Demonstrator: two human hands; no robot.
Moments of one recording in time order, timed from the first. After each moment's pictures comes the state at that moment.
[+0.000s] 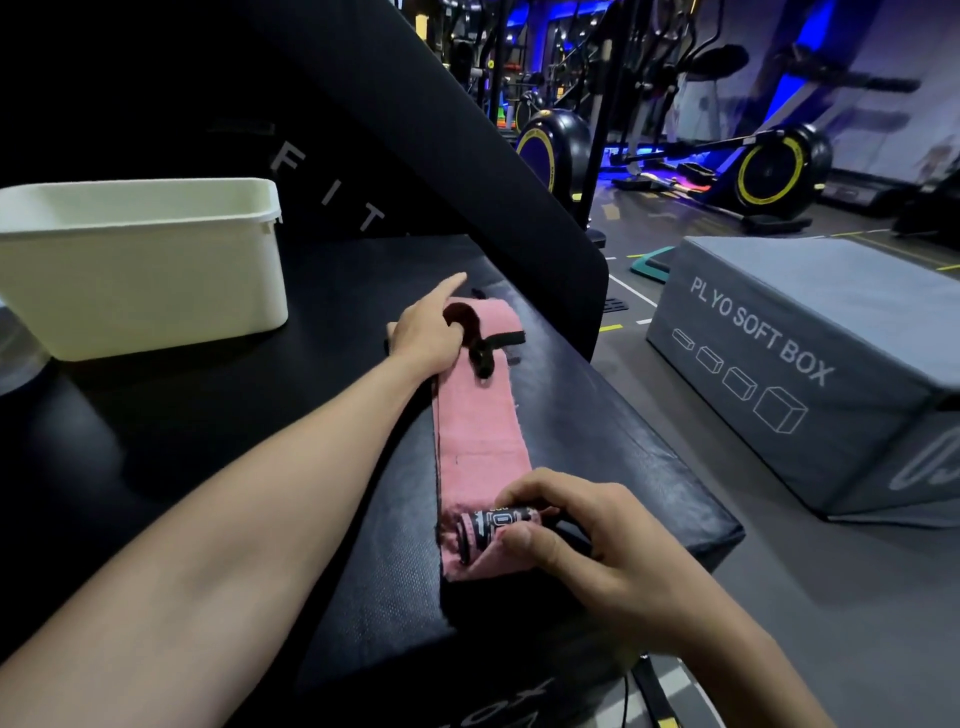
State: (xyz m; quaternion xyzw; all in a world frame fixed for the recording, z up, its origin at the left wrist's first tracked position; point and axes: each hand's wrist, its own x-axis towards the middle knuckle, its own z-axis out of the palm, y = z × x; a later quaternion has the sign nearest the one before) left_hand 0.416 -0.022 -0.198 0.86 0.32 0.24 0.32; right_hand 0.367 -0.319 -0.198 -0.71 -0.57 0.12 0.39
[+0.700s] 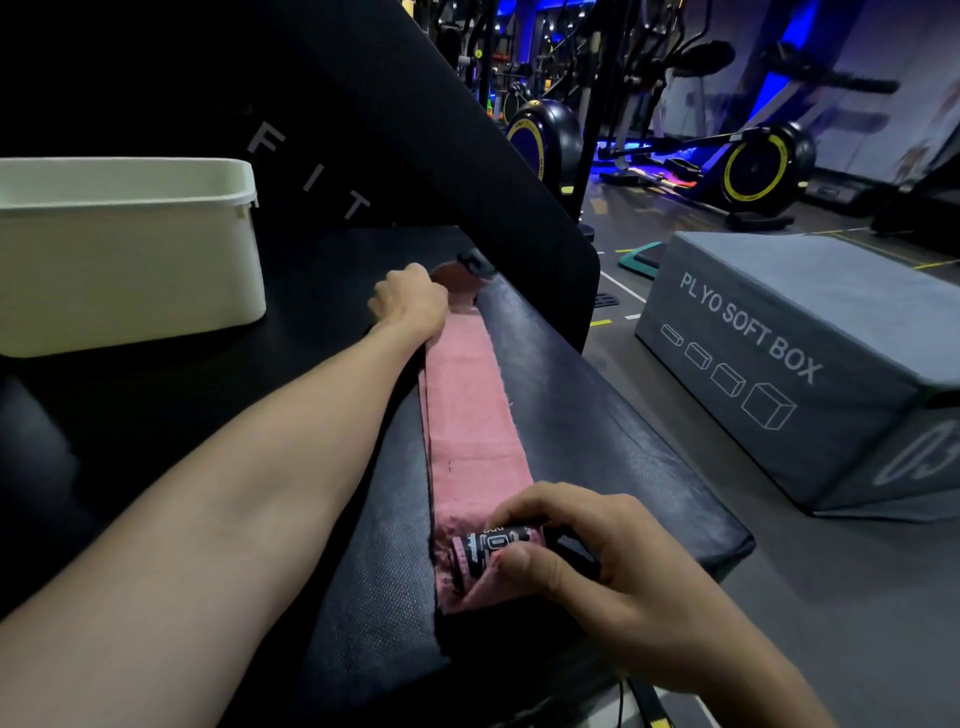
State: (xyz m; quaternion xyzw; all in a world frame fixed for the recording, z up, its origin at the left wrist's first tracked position) left_hand 0.459 0.011 -0.190 0.86 0.43 0.21 0.15; right_hand 0.365 -0.317 -0.195 -0.72 -0.55 0.13 0.39
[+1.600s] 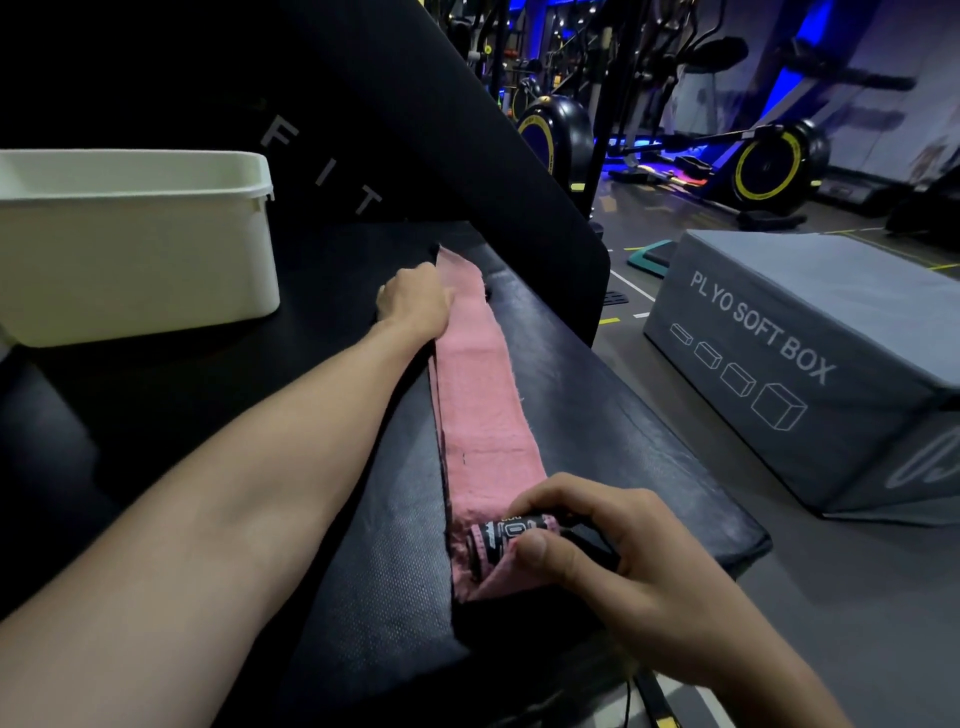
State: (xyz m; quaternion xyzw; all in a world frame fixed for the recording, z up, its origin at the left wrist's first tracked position) left_hand 0.445 0.020 -0.195 0.89 0.37 0.20 0.16; right_hand 0.363 -0.314 -0.195 -0.72 -0.54 0.13 0.41
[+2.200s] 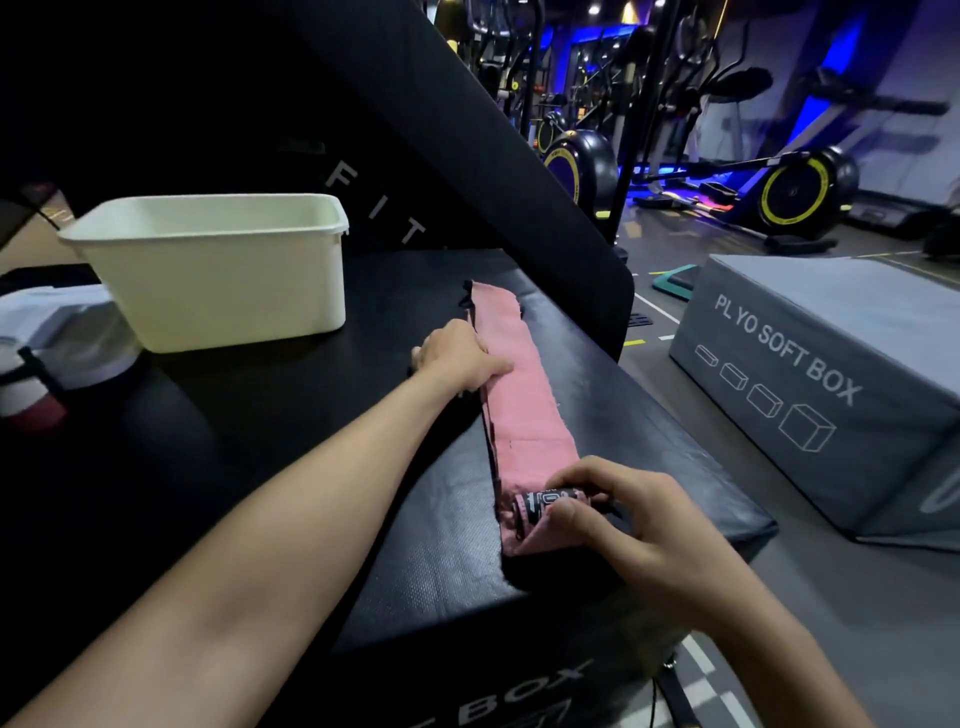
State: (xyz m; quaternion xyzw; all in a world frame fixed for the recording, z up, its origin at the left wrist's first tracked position) left_hand 0.367 -0.035 -0.187 0.88 0.37 0.14 0.25; right_hand 0.347 -0.315 -0.192 -0.74 -0.53 0.09 0.40
